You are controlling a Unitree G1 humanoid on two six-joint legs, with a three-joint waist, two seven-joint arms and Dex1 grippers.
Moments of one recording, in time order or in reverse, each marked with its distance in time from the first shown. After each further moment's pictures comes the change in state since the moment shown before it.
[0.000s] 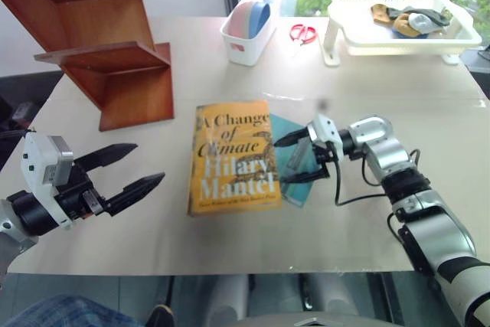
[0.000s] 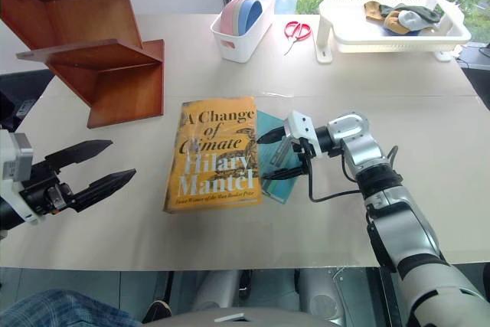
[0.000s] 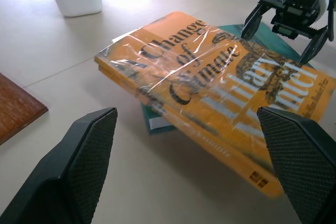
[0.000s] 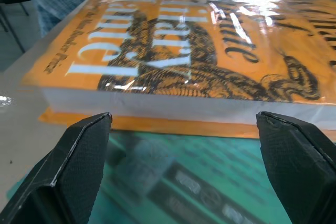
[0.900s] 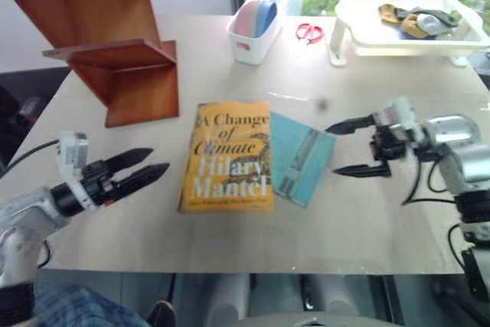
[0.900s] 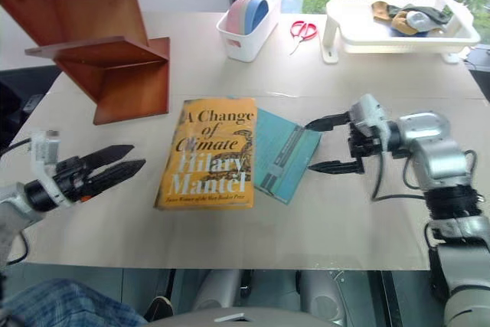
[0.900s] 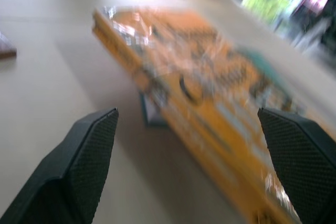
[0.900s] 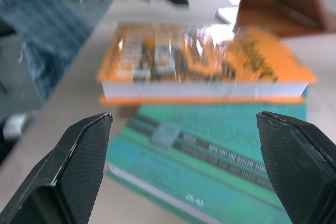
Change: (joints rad) left arm -0.385 -0.045 -0.264 0.558 -0.048 0.109 -0.147; right arm 0.263 -0.367 -0.270 -0.513 0.367 0.359 -0.020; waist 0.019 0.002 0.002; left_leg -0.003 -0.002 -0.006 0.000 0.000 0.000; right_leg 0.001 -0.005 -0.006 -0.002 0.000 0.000
